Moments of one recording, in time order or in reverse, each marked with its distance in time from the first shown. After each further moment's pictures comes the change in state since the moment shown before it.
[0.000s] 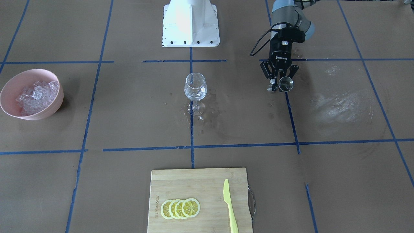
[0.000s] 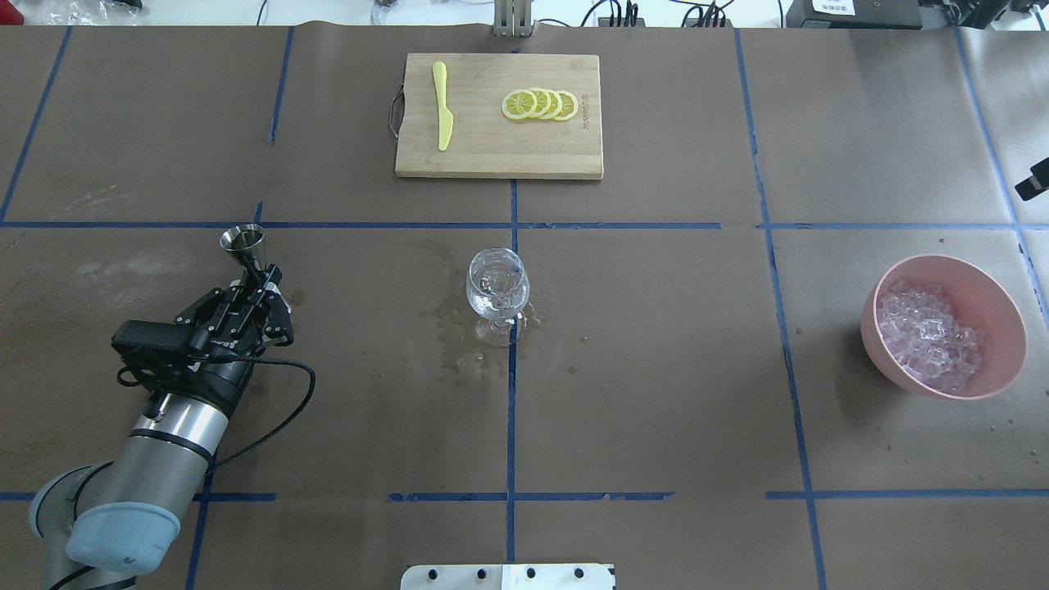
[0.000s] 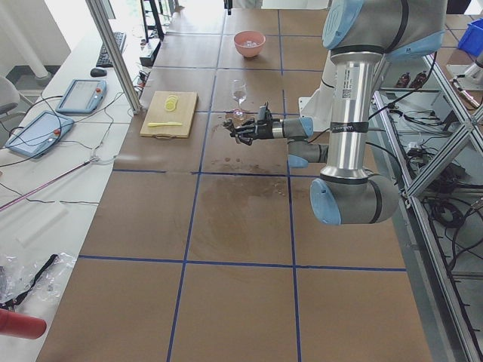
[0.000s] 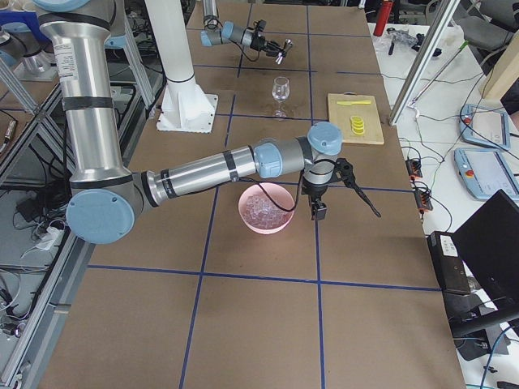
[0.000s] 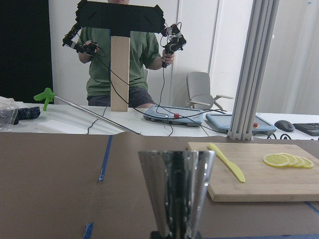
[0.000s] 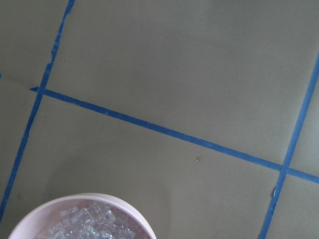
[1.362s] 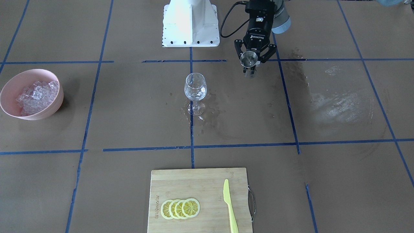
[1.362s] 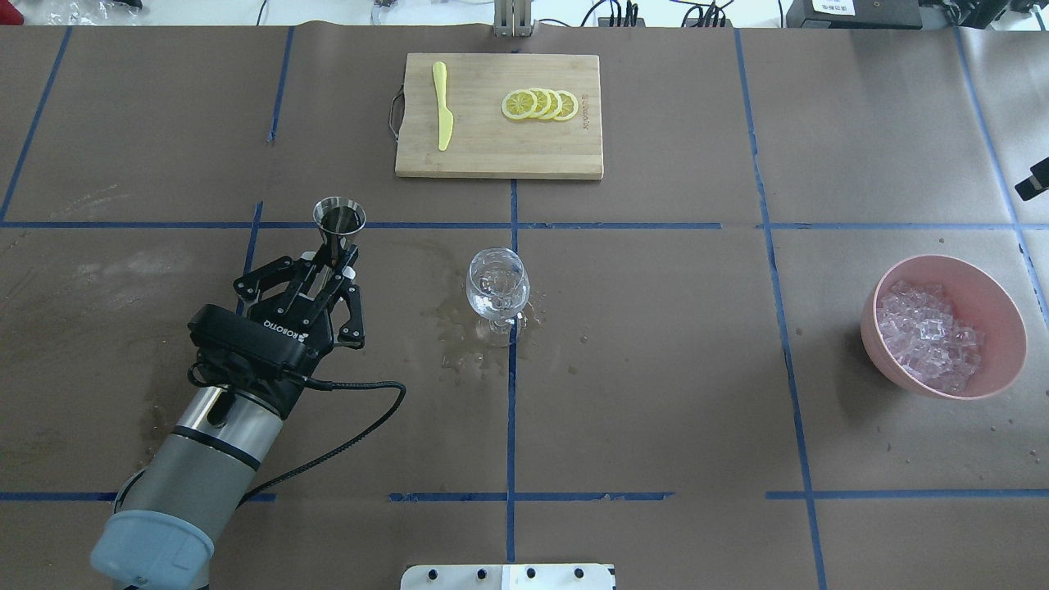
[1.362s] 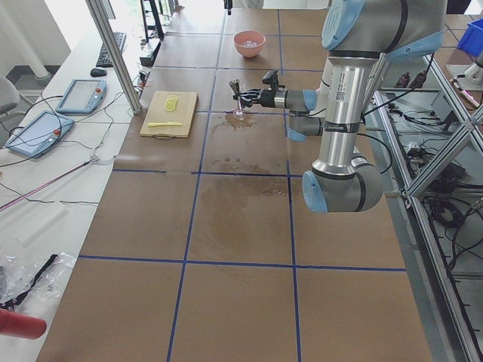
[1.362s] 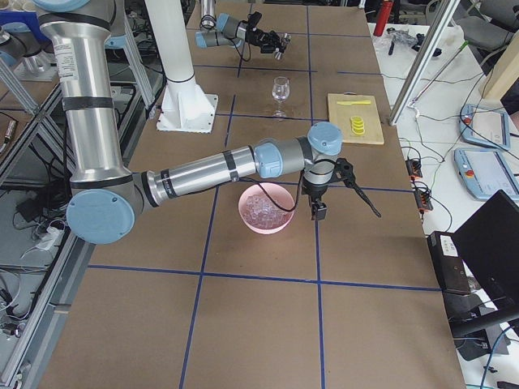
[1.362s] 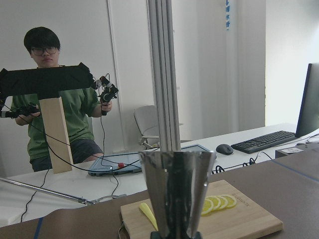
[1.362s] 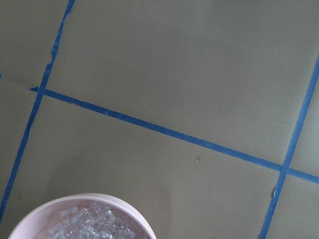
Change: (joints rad) left arm 0.017 -0.169 -0.071 -0.102 -0.058 0.658; right arm 0.000 0.000 0.000 0.000 0.000 0.000
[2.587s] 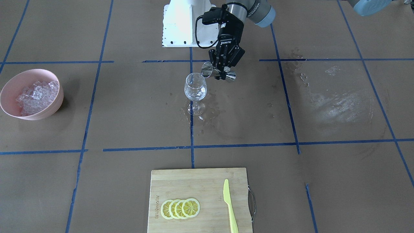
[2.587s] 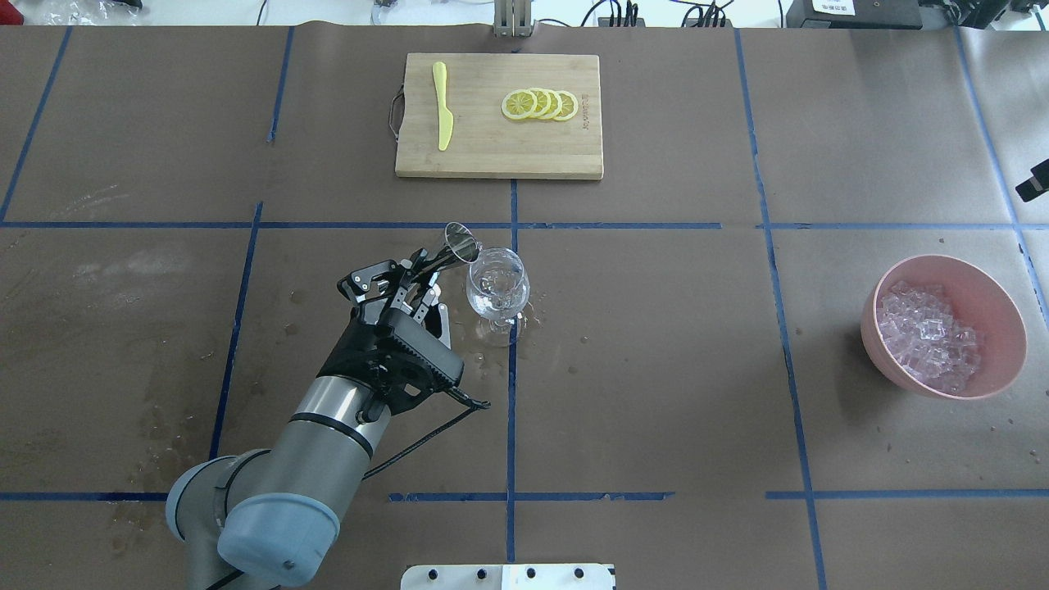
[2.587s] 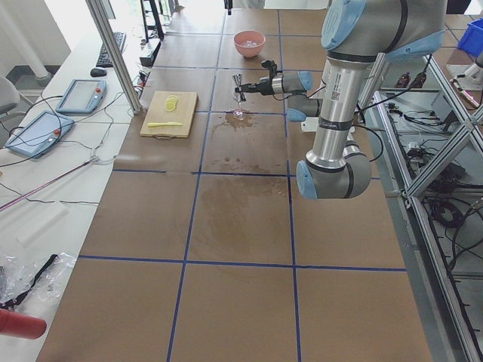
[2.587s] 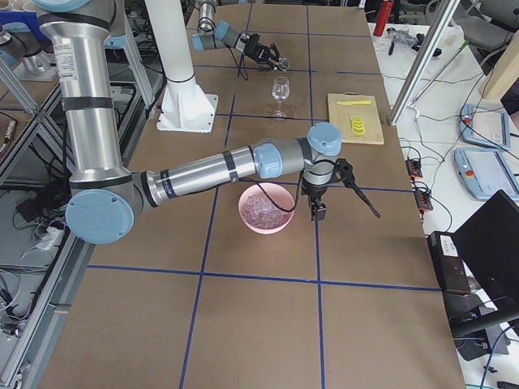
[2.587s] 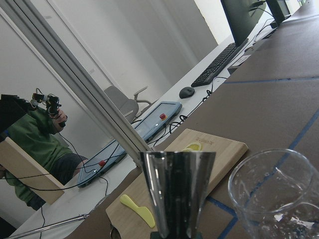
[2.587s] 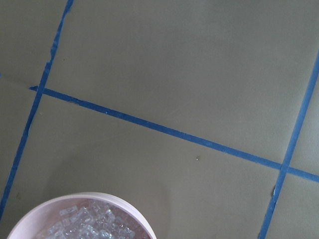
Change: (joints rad) left arm 0.001 -0.177 0.005 0.480 -0.070 0.250; right arm 0.000 -0.003 0.001 0.000 0.000 0.000
